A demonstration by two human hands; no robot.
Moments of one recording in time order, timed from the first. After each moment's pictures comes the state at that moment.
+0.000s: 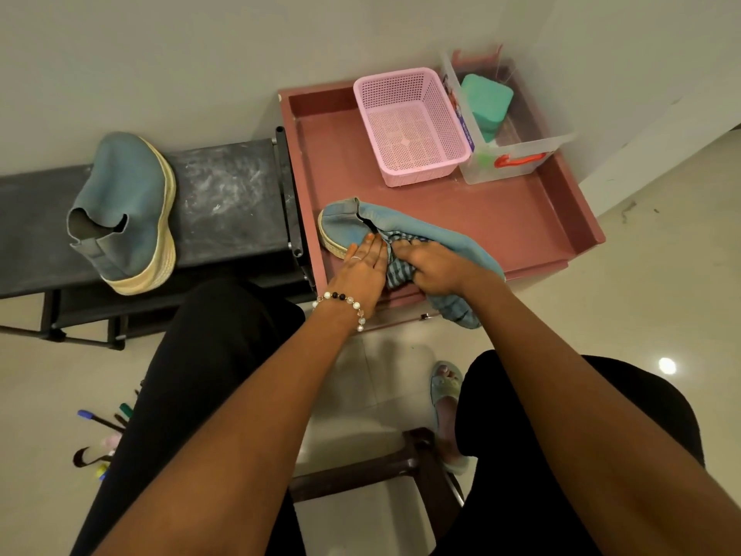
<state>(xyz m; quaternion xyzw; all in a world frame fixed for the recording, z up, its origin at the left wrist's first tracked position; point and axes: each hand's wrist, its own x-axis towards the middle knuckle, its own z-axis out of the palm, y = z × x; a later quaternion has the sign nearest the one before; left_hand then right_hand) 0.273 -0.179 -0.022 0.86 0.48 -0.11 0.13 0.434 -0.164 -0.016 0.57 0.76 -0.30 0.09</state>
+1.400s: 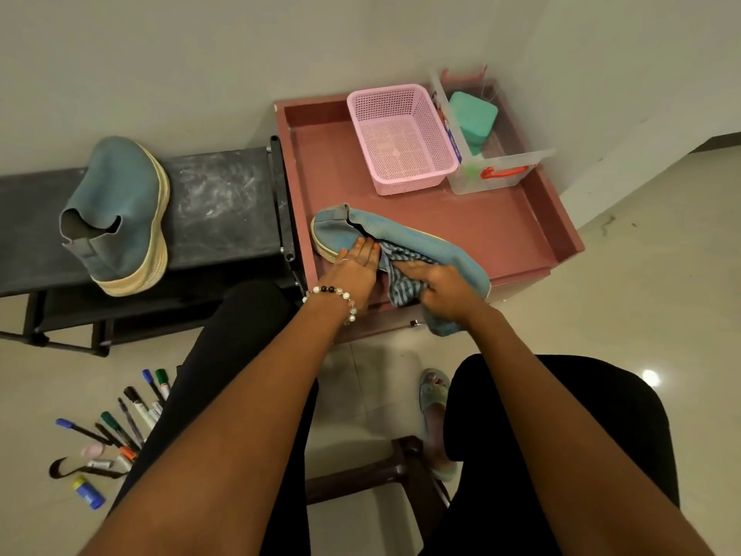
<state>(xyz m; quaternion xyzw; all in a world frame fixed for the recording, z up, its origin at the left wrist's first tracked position) 0.274 -0.169 -0.018 0.86 0.47 -0.14 0.15 0.451 -0.206 -0.017 0.61 0.71 -0.35 -0.08</state>
